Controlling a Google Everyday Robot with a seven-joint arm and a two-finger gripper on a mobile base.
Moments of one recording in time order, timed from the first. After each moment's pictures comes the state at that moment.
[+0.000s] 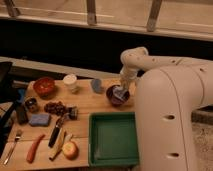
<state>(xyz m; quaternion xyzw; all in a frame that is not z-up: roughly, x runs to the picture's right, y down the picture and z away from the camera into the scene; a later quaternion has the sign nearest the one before) 0.137 -0.031 0.884 -0.14 0.19 0.85 0.46</state>
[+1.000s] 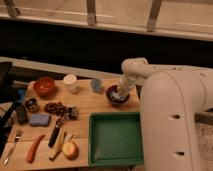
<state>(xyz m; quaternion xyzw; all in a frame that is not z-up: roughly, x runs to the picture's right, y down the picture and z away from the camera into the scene) 0.136 0.035 0.894 -0.20 0.20 0.85 0.43</state>
